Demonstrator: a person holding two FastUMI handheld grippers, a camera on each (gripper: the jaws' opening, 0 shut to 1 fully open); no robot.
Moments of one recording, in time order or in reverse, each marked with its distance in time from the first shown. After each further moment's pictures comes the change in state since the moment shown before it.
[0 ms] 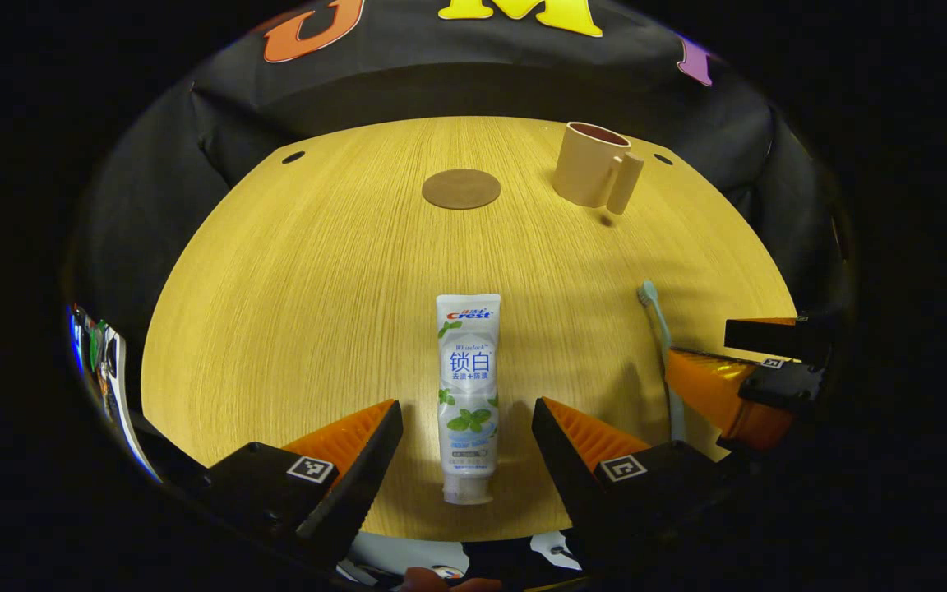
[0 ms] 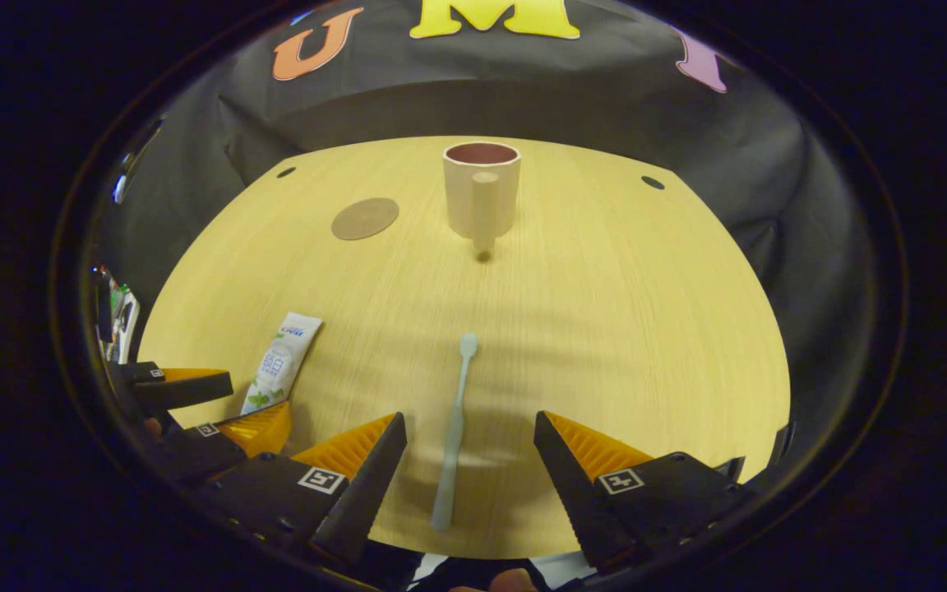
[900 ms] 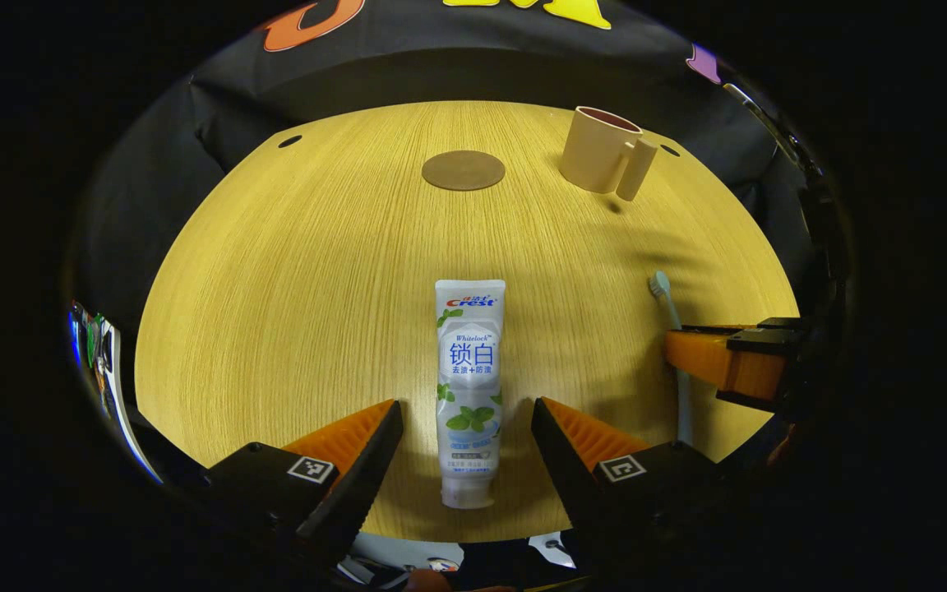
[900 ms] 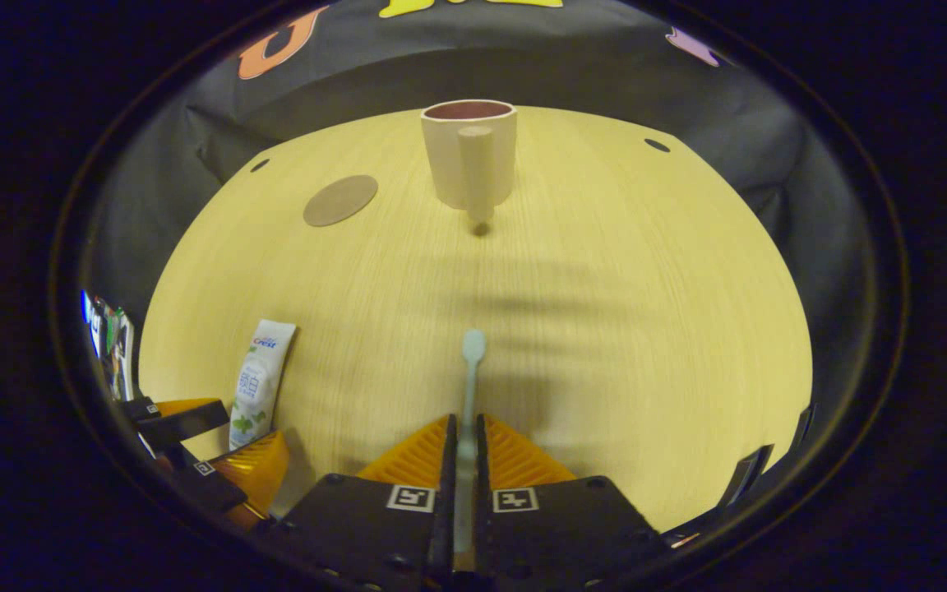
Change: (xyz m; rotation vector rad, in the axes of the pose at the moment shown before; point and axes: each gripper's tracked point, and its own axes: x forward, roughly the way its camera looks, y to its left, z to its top) left arm 0.006 -0.031 0.044 -0.012 0.054 -0.006; right arm 0.036 0.009 -0.001 0.088 0.107 0.007
